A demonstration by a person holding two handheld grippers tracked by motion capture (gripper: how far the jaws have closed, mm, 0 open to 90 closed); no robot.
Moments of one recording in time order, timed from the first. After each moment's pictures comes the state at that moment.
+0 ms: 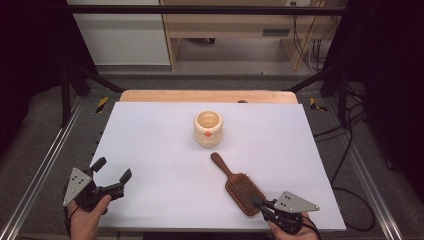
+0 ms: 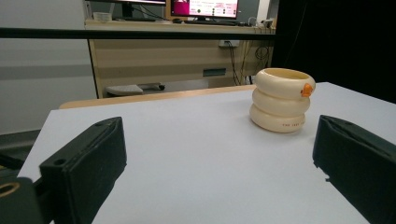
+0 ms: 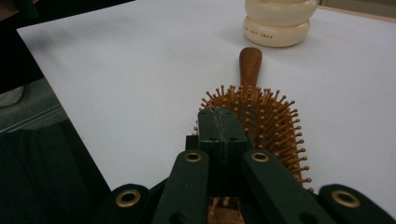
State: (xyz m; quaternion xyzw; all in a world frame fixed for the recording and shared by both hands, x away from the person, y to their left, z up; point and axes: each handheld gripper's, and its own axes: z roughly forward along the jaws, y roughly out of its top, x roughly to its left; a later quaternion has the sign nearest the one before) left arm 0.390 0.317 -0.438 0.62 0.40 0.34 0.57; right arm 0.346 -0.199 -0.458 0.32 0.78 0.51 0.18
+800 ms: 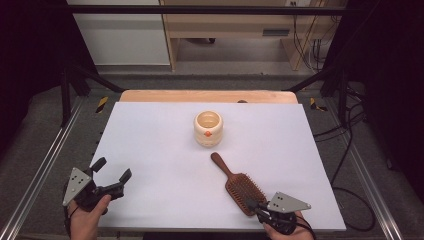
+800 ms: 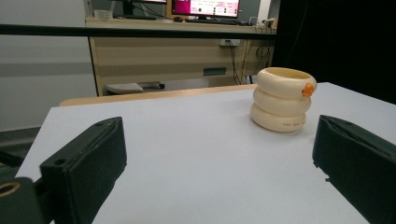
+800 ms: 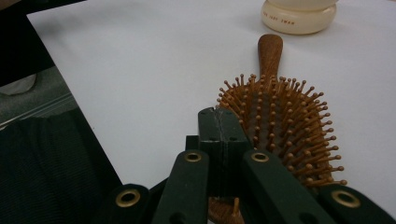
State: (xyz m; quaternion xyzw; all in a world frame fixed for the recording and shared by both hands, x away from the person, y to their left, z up) left arm 0.390 0.318 -0.439 0.62 0.41 0.34 0.57; right arm 0.348 -0.188 -0.465 0.31 0.79 0.50 0.15
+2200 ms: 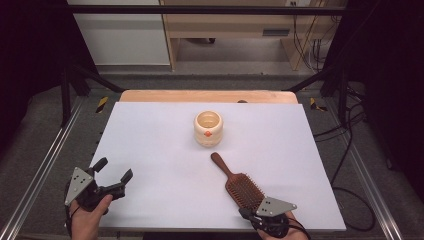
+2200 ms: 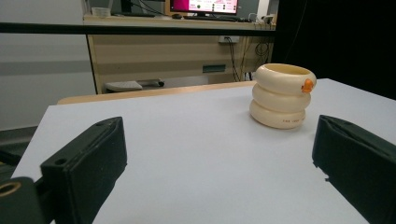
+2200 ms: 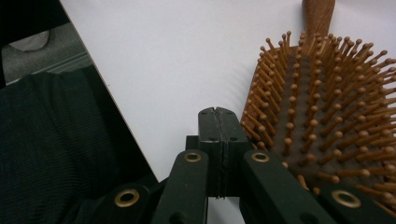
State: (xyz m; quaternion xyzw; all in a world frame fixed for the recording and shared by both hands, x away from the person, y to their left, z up) left arm 0.392 0.316 -0.441 0.63 0.41 0.34 0.57; right arm 0.346 -0.173 -0.478 0.28 0.84 0.45 0.12
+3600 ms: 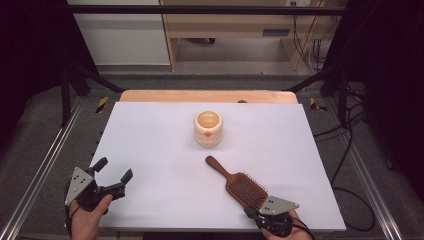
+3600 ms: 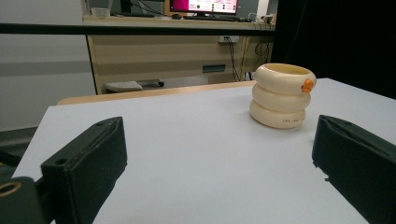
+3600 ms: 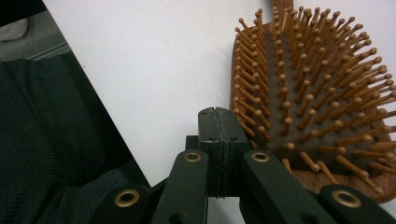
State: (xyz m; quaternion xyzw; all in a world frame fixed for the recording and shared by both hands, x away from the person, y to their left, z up) left arm 0.392 0.316 -0.441 0.63 0.41 0.34 0.57; right arm 0.348 -0.183 -0.481 0.30 0.85 0.42 0.13
